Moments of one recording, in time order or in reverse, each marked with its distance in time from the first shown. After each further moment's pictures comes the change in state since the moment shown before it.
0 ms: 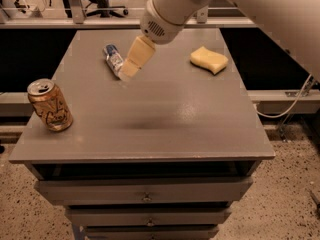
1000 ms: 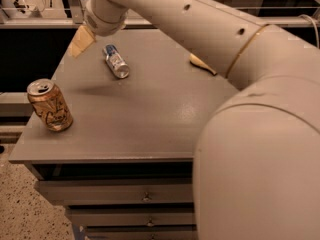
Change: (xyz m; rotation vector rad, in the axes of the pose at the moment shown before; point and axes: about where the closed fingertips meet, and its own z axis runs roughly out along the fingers) arm -0.121 -0.042 0.124 0.113 -0.050 0.249
